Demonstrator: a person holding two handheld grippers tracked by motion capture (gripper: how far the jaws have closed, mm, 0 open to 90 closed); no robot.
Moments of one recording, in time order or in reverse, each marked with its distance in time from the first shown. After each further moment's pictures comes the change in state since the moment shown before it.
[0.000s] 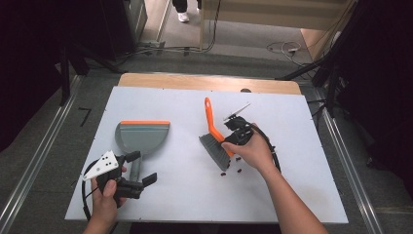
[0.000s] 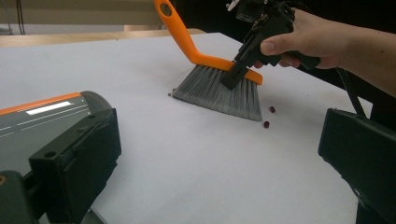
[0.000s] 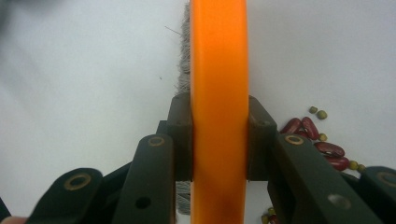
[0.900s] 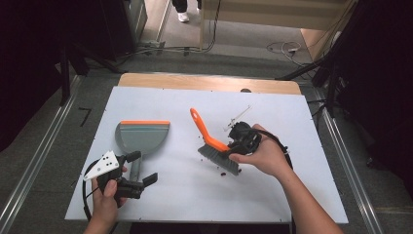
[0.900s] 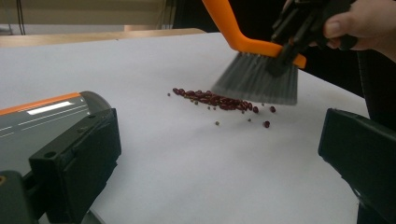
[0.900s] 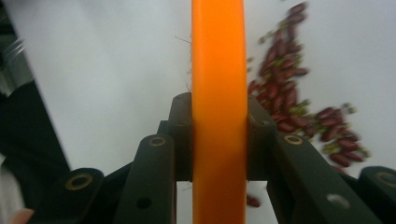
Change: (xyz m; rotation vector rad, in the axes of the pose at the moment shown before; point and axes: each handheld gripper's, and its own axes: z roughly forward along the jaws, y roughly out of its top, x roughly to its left) left arm -0.001 0.000 0.001 -0.001 0.001 0.003; right arm 0.041 -0.028 -0.045 0.030 0.039 -0.356
